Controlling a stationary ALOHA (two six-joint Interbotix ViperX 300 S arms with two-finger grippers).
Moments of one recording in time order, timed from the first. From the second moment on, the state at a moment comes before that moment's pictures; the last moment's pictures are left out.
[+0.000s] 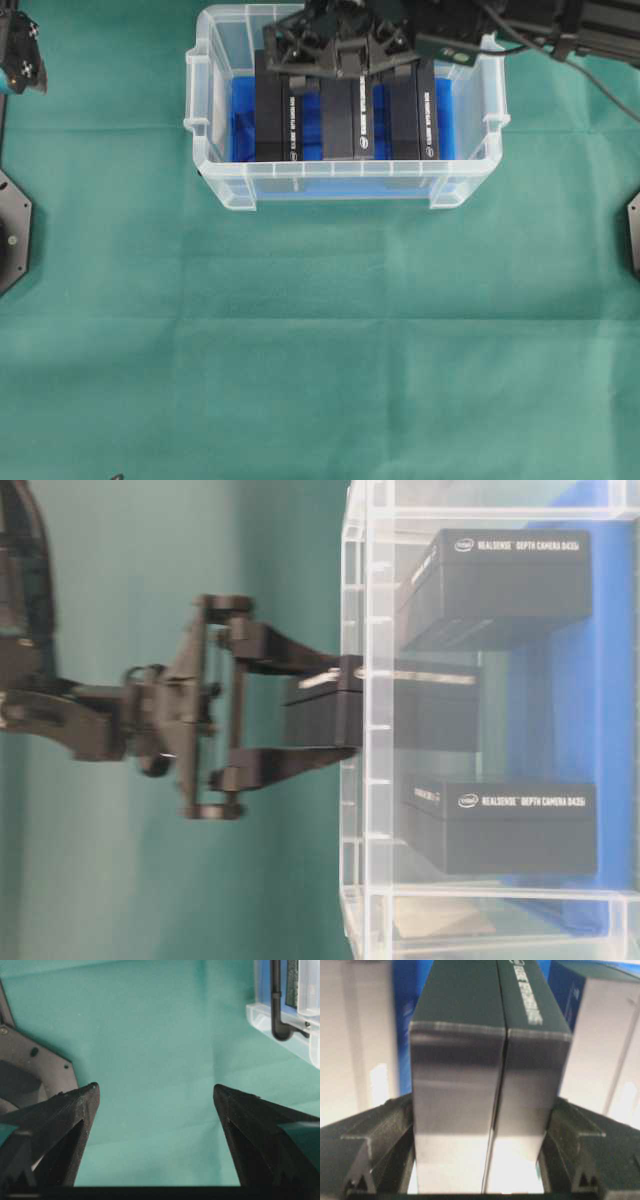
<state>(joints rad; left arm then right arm) 0.49 -0.67 0.46 0.06 1.47 -0.97 -0.28 0.35 -0.39 -0.08 1.47 1.35</state>
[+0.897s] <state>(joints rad) 0.49 -0.68 0.46 0.06 1.47 -0.97 -0.27 0.34 -0.67 -0.09 1.75 1.35</state>
